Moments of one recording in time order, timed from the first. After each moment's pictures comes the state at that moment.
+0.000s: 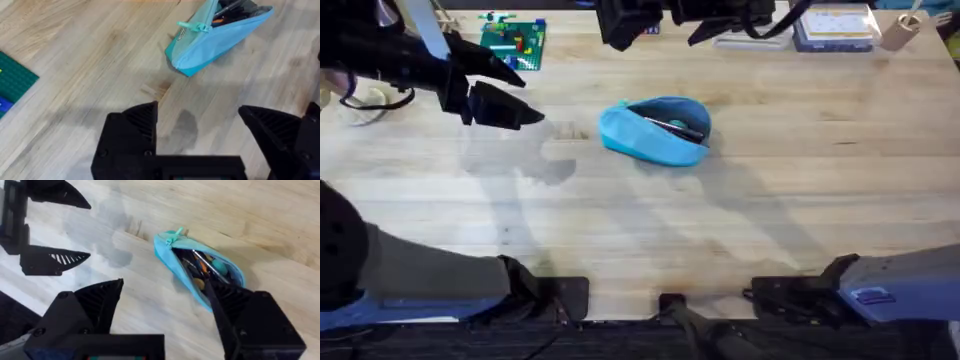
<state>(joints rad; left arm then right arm) 0.43 1.63 1.39 -1.39 0.83 1.31 0.70 1.63 1.91 -1.22 -0.02 0.42</state>
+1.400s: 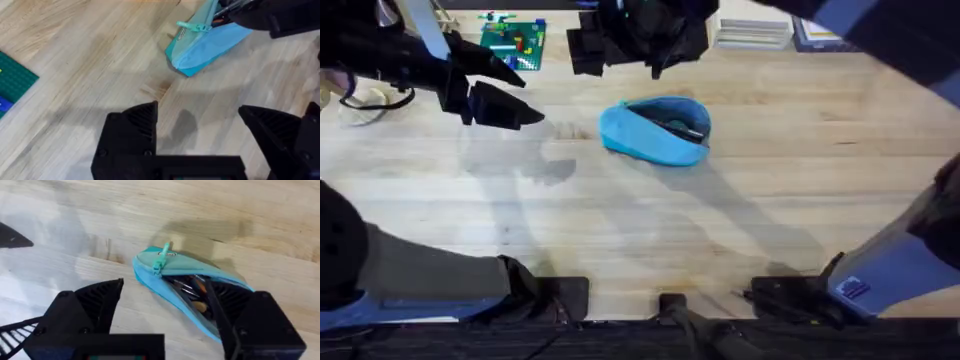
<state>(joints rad) 0.43 1.63 1.39 -1.39 0.83 1.31 0.80 1.88 1.91 -1.11 0.23 0.60</state>
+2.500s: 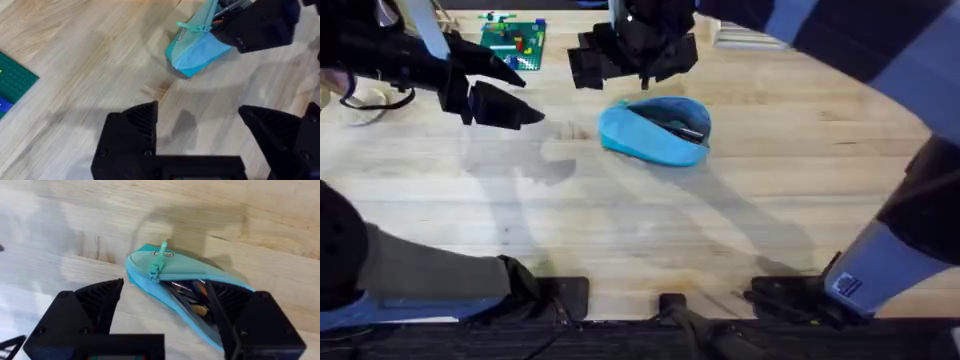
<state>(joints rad) 0.43 1.63 1.39 -1.39 0.83 1.31 0.80 1.96 1.91 -1.11 0.23 0.60</state>
